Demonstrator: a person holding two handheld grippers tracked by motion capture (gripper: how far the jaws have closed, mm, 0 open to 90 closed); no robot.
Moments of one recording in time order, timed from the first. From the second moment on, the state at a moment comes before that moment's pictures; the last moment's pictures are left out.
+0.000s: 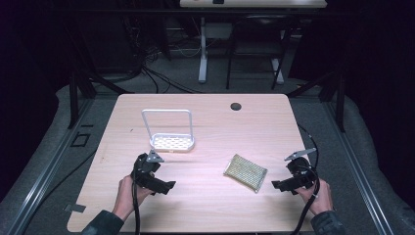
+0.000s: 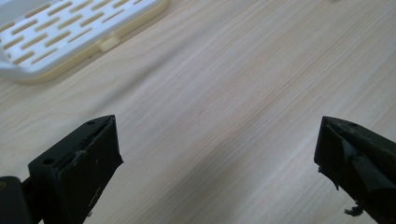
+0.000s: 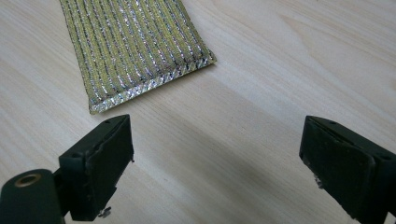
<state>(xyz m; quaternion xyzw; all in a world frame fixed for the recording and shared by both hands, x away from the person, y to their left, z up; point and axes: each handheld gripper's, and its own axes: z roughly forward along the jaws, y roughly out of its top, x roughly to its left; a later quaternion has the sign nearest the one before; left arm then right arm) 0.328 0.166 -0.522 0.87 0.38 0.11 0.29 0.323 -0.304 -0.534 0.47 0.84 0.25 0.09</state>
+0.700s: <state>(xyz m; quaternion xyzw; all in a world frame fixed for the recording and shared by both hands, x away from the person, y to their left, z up) 0.342 0.112 -0.510 0.89 0.31 0.10 0.32 0.324 -0.303 -0.532 0.47 0.84 0.25 0.09</state>
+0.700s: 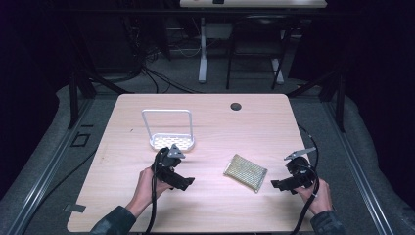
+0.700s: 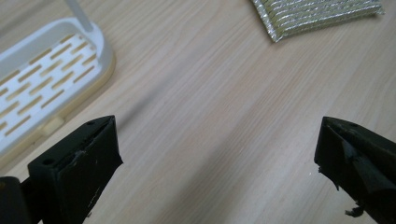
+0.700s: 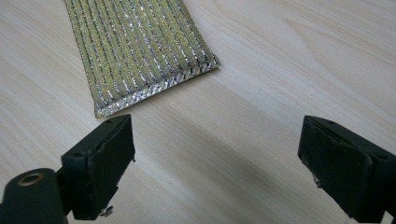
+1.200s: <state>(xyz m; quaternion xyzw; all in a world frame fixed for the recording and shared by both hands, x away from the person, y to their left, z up) 0.357 0.086 -0.504 0.89 0.29 0.09 0.33 0.323 -0.303 -0.533 0.47 0.84 0.25 0.09</state>
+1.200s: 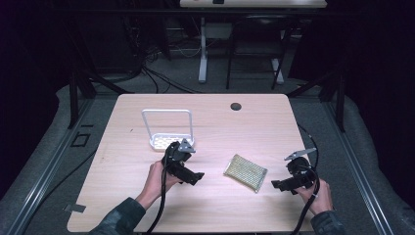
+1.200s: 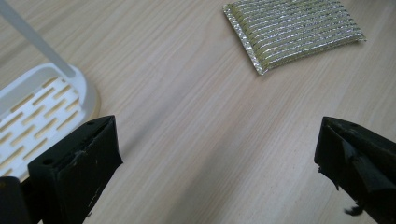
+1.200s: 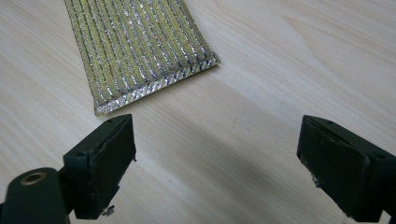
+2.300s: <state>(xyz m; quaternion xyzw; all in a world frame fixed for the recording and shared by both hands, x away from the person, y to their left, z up) 0.396 -0.038 -0.519 0.92 0.25 0.06 0.29 0.321 -0.305 -0.530 0.47 0.84 0.26 0.09</state>
